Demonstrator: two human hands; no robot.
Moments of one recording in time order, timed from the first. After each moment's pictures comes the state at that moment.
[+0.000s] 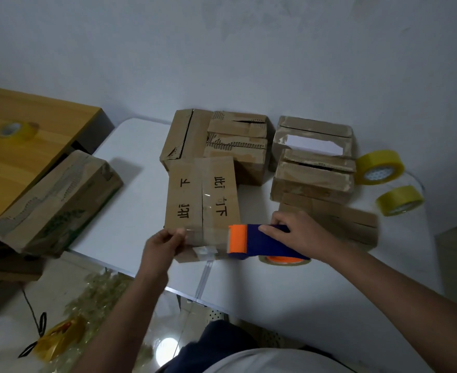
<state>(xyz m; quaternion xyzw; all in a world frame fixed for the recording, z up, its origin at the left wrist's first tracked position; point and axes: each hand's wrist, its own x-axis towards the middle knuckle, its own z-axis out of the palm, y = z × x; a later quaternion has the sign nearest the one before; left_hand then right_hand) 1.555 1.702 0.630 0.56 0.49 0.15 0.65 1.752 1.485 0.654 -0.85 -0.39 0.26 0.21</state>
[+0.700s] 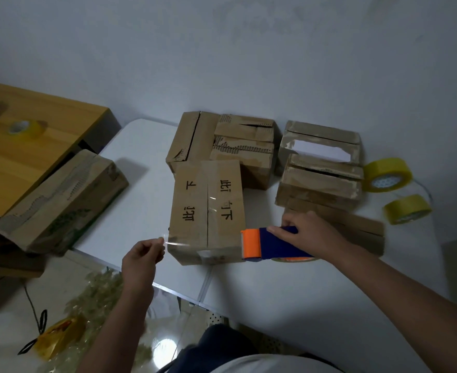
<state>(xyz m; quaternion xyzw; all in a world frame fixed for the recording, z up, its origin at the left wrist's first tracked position) 1.523 1.722 0.611 0.55 0.56 0.25 0.57 1.767 1.487 0.652 -0.87 -0.40 0.21 0.17</state>
